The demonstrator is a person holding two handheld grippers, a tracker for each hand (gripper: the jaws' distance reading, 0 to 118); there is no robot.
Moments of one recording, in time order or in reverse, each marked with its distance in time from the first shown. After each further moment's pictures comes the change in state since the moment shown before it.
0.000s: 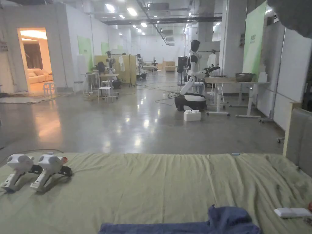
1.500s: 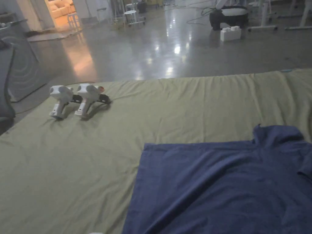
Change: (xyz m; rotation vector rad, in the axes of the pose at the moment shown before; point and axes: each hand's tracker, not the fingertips) left arm -0.085 -0.268 -0.123 -0.946 -0.177 0.324; right arm 0.044 -0.075 -0.008 -0.362 -0.062 -0.220
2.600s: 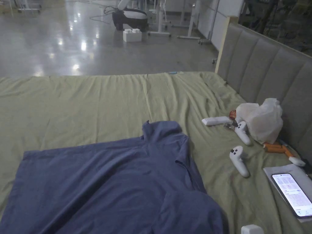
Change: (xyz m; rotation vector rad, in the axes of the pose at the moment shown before) left arm 0.040 0.016 0.003 -0.110 0.080 -0.069; right arm 0.086 -0.070 -0.125 -0.333 0.079 0.099
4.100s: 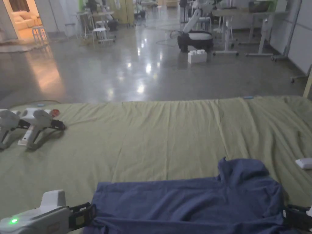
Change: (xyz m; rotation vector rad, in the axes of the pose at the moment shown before) left arm -0.028 0.212 -0.047 0.349 -0.011 0.050; right arm 0.013 0.239 -0.120 0.089 -0.083 -0.007
